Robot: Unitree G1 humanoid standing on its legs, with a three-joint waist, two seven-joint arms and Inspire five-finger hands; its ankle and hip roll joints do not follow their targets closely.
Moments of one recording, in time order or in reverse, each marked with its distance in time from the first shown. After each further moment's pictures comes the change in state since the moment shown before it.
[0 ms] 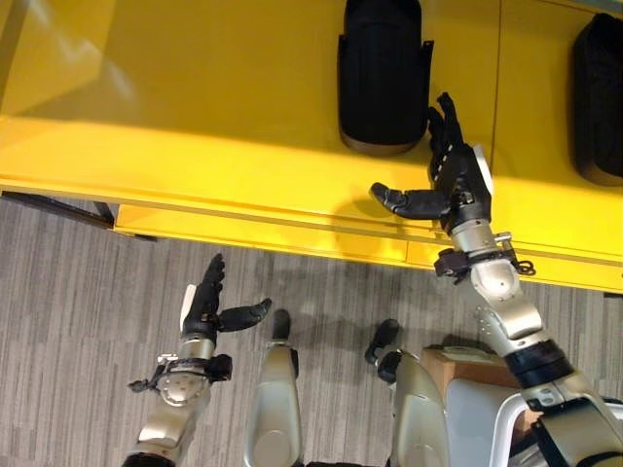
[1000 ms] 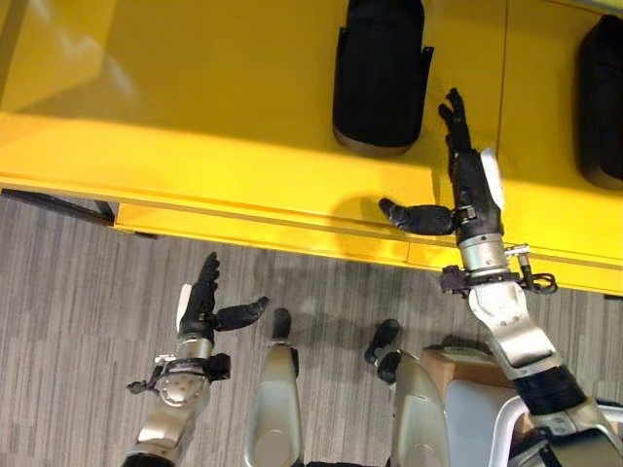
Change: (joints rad) left arm 0.000 -0.001 0.007 -0.007 0.013 -0.002 0.039; right arm 0.141 0.010 -0.086 -0.220 -0.446 0.045 -0.178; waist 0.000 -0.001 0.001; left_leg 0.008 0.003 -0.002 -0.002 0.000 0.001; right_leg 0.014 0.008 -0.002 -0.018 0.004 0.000
